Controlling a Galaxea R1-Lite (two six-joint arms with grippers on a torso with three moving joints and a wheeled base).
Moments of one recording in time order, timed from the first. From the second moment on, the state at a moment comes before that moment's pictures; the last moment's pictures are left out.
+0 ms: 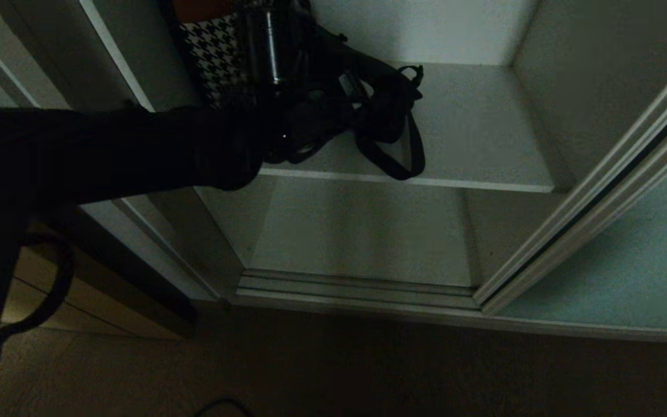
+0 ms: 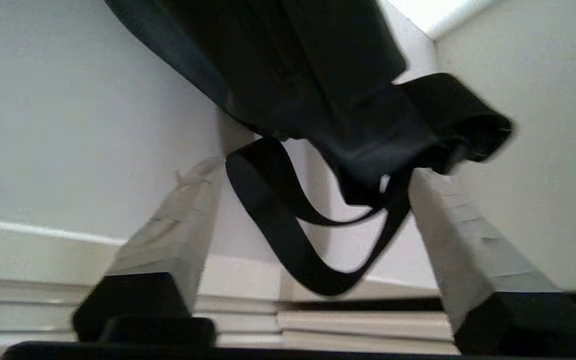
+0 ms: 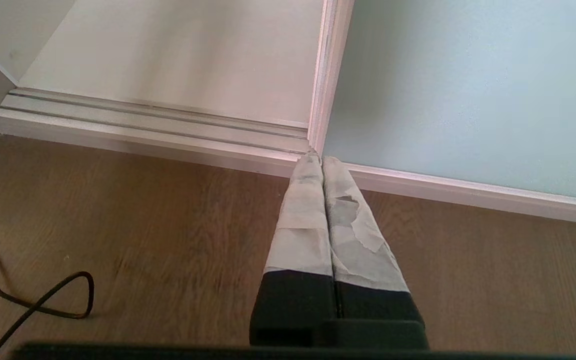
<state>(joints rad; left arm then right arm) -0.61 2.06 -1.93 -0.23 0.22 -0.55 0.00 0.00 0.00 0.00 0.01 0.00</state>
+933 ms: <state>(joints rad) -0.60 2.06 -1.77 -0.47 0.19 -0.50 0.00 0.00 0.00 0.00 0.01 0.00</state>
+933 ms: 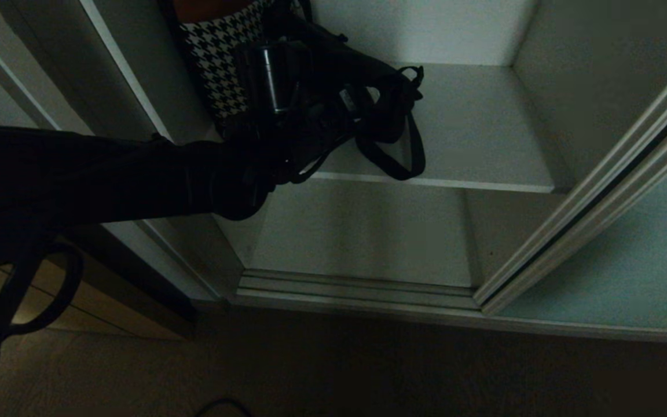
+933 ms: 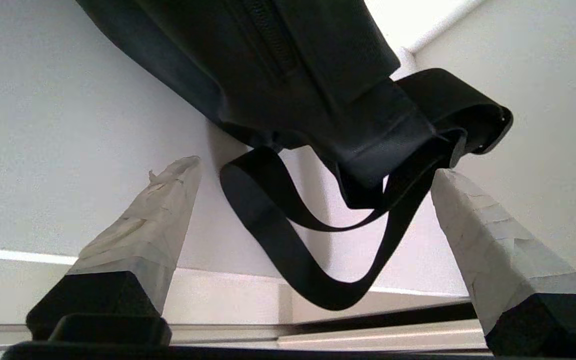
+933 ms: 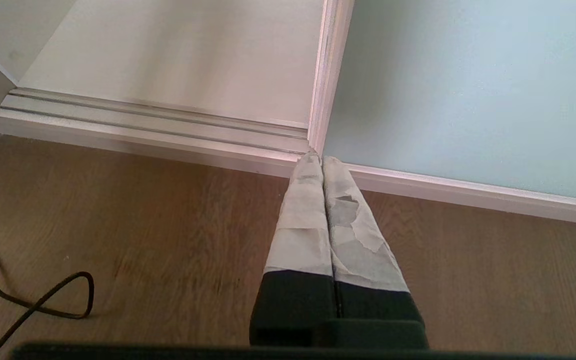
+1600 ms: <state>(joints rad) -0.59 2.02 -1.73 -0.46 0.15 -0.48 0.00 0.00 0.00 0.00 0.01 0.00</state>
